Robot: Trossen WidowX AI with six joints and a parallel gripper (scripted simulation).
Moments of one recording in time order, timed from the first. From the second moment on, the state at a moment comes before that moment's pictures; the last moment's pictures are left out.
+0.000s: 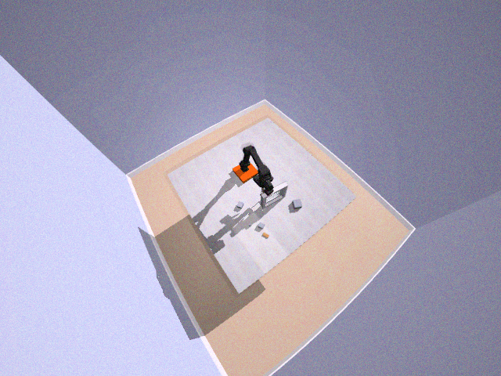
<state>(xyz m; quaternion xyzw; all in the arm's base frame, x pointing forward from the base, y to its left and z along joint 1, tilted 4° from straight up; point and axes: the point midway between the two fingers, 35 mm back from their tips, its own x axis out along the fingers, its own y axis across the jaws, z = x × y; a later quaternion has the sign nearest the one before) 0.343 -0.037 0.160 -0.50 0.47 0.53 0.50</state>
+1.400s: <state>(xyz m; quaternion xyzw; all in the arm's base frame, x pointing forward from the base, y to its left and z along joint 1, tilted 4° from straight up) 0.346 -0.035 0.159 -0.51 0.46 0.53 0.49</state>
